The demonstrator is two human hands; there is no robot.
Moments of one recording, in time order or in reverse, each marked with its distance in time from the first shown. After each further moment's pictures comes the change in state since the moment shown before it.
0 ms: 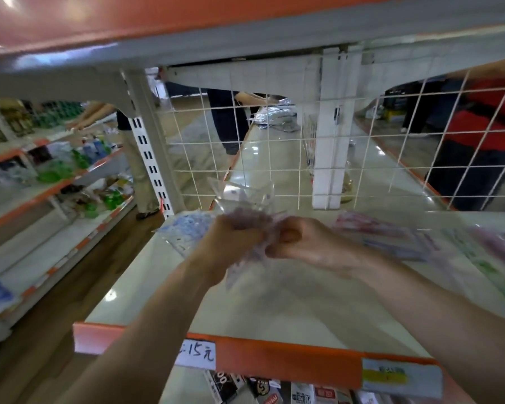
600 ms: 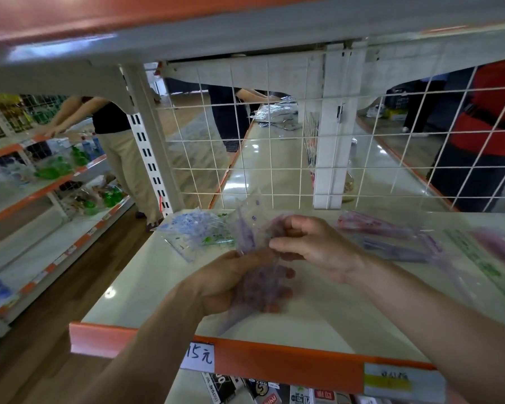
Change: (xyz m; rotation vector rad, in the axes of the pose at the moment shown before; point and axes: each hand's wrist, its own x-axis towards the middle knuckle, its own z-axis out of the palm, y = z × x) left_hand -0.016 -0.031 -0.006 -0.468 -0.444 -0.435; right_hand 0.002 0.008 0.004 0.372 0.029 0.071
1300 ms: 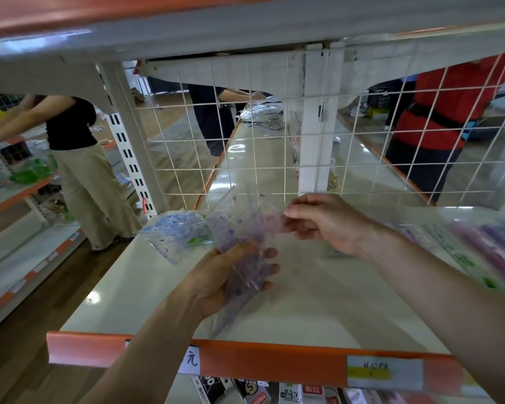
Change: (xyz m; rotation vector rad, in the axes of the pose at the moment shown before) left_hand 0.010 -0.007 0.008 -0.084 0.112 0.220; right_hand -0.002 -0.022 -0.041 0.076 0.116 0.076
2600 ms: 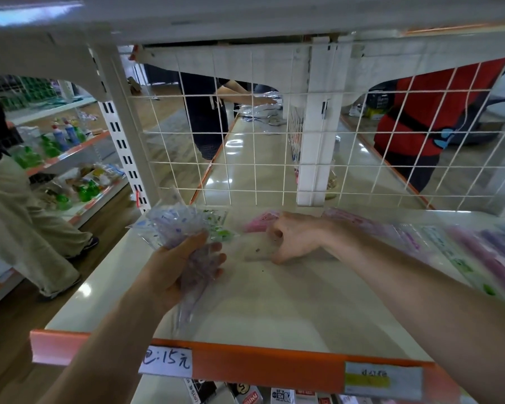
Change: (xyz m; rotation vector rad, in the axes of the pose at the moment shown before) left_hand -0.007 0.018 -0.036 -0.086 0.321 0.076; right_hand 0.038 0.008 0.023 -1.405 -0.283 0.057
